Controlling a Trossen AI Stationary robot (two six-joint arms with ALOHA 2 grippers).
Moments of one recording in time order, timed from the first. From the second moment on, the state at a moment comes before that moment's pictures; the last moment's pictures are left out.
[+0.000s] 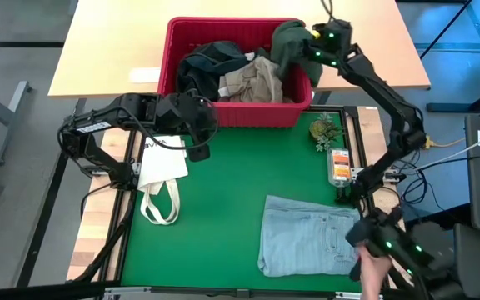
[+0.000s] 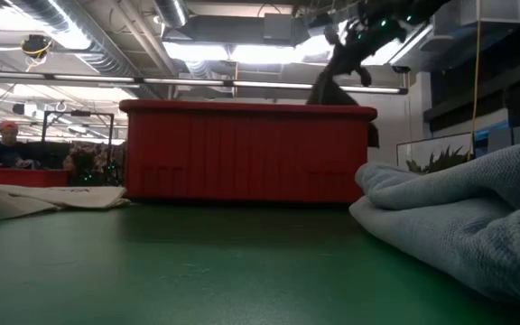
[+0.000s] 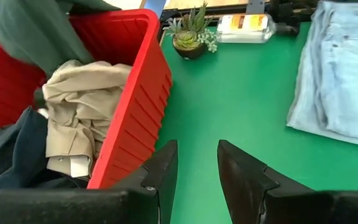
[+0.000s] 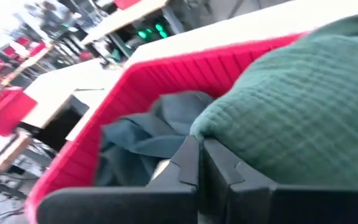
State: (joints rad) left arm 0.05 1.48 1.88 -1.15 -0.35 0.05; right arm -1.28 1.60 1.61 -0.29 -0.26 0.49
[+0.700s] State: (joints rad) left arm 0.15 1.71 1.88 -0.84 -0.49 0.06; right arm -1.09 1.51 1.62 -0.22 -0.41 0.61
